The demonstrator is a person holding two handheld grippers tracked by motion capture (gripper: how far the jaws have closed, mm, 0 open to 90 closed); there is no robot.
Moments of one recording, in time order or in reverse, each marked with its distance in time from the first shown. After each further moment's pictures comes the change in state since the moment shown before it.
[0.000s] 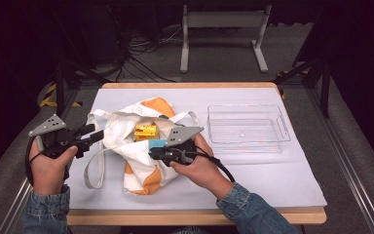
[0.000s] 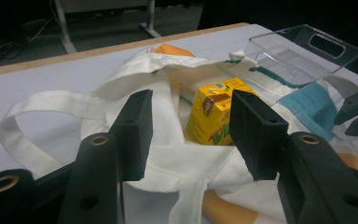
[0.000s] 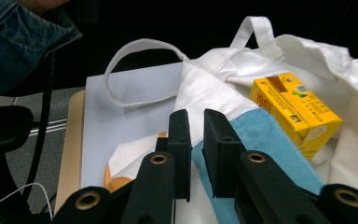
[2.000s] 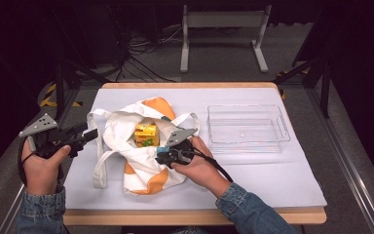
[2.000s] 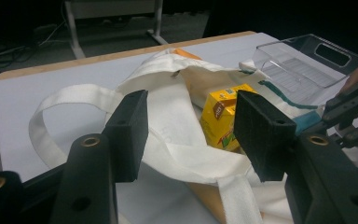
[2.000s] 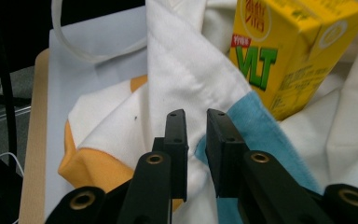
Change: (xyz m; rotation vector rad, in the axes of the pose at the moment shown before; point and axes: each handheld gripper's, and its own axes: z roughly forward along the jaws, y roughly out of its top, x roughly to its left) left arm 0.008 0.000 -0.012 -0.036 0.021 -0.016; right arm -0.020 -0.030 0.021 0.154 -0.025 0.088
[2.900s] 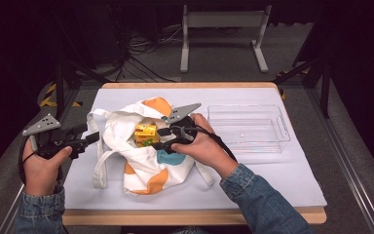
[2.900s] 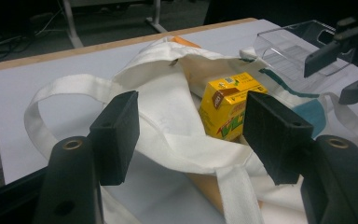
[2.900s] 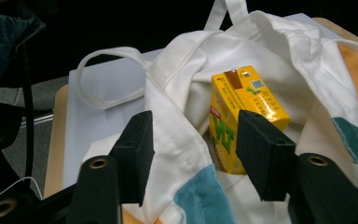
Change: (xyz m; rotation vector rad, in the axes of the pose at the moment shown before) left arm -0.002 0.001 0.001 0.050 -0.001 0.003; right arm -0.022 0.053 -0.029 -0.042 0.043 -0.026
